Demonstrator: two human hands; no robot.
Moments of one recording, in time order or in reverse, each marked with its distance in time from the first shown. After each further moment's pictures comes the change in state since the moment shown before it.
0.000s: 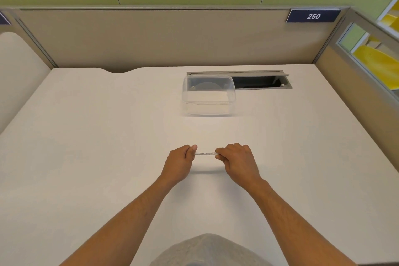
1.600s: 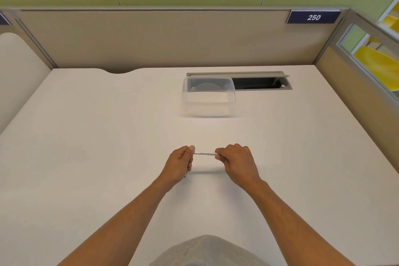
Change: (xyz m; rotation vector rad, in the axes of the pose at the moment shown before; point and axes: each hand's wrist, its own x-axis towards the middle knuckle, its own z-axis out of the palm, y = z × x) left_hand -0.001 -0.004 0.000 -0.375 -0.115 -0.088; right_hand 0.002 0.003 0.003 0.055 0.027 0.012
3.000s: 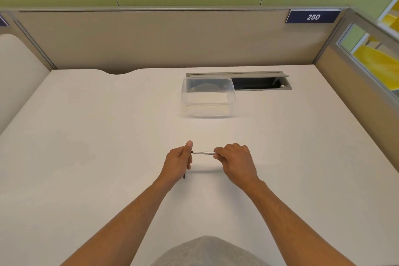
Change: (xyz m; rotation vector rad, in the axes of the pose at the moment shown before) left_hand 0.006 0.003 0.001 0.061 0.100 -0.041; right_hand 0.003 -0.003 0.002 -0.024 0.015 0.013
